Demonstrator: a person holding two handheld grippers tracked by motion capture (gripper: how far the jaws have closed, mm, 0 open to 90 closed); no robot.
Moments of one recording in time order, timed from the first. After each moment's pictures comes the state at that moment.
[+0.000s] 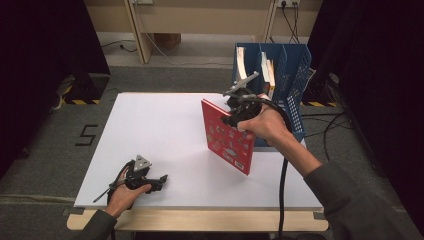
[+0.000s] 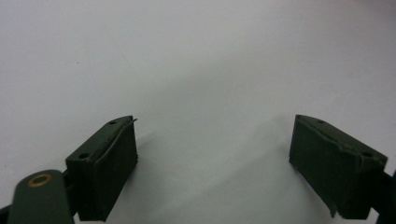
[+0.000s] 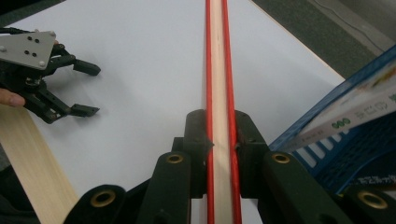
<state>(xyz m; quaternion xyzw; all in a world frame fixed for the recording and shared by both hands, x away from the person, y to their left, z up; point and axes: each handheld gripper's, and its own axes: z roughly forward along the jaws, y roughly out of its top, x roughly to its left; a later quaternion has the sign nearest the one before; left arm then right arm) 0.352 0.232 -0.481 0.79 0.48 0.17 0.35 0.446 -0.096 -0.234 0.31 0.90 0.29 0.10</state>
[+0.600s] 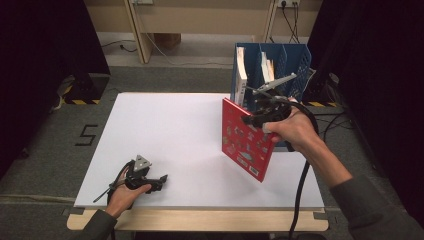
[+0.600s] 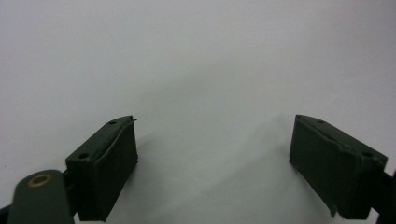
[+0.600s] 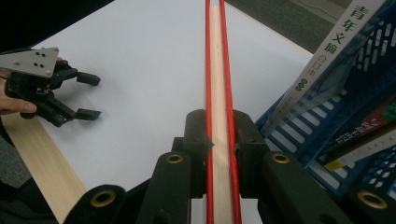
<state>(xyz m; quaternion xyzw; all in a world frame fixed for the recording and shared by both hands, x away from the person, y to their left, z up) 0.352 0.232 -0.480 0.79 0.48 0.17 0.35 0.432 -0.155 -0.223 0.36 0.87 0.33 0.10</state>
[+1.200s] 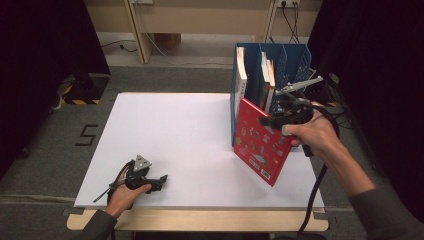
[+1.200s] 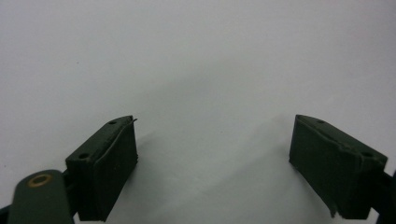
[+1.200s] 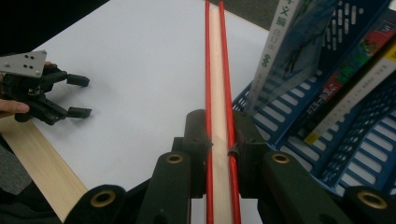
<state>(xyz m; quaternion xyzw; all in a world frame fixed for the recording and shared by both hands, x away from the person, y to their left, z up) 0.352 0.232 -0.480 0.79 0.48 0.16 0.35 0.422 -0.197 -0.218 0.40 0.85 0.33 0.10</state>
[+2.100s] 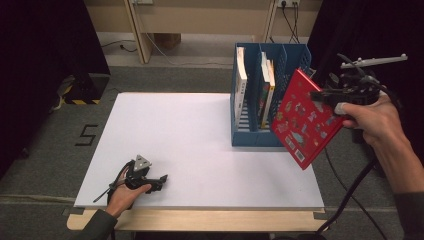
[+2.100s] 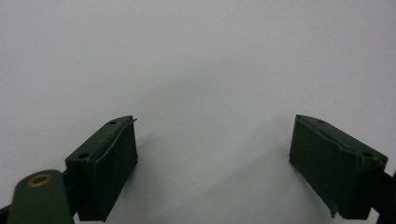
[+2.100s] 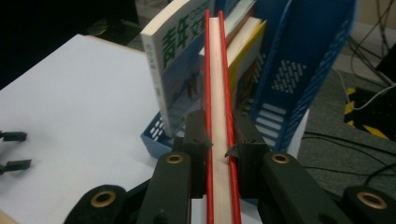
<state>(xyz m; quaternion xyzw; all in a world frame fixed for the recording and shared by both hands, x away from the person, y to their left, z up) 0.352 0.232 -0.481 0.79 0.48 0.16 0.35 0.424 -0.291 -0.157 0.49 0.77 0.36 0.20</state>
